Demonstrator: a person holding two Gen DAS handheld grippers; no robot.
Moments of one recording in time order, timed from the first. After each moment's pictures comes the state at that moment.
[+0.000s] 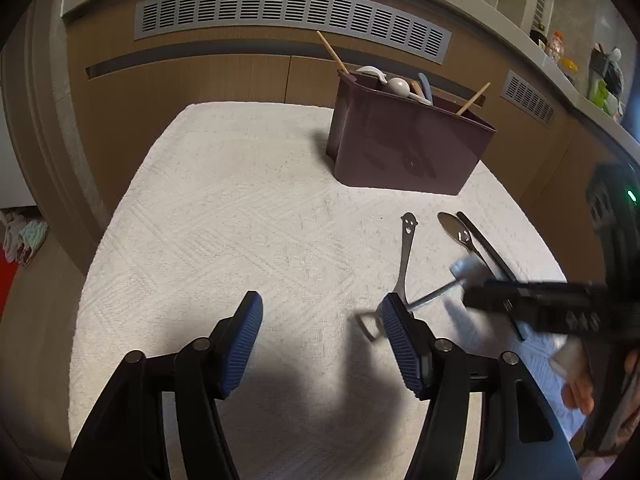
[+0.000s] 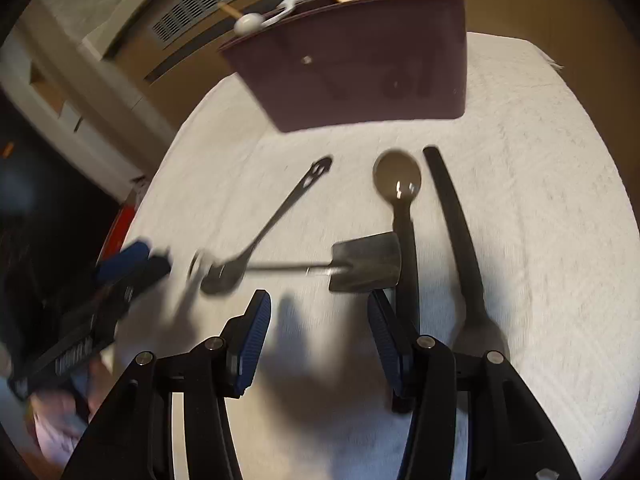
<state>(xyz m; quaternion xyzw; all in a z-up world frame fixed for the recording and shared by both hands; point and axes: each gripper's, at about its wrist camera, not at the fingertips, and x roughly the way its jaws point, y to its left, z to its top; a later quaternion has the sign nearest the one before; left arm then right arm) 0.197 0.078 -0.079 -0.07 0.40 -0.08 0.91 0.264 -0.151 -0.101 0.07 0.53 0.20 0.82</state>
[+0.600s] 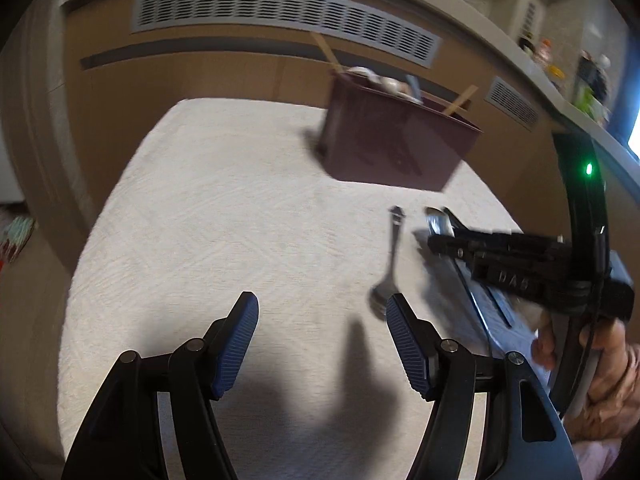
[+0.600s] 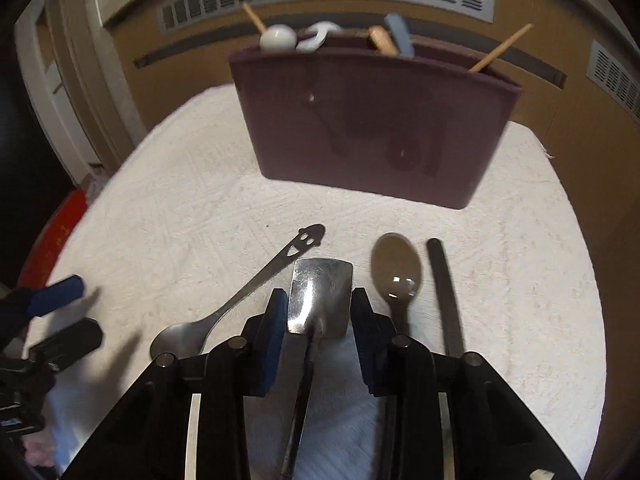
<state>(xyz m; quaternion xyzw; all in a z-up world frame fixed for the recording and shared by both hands) 0.186 0.080 -0.083 -0.07 0.39 -0.13 0.91 0.265 -0.123 -0.097 -0.06 0.44 0.16 0.88</state>
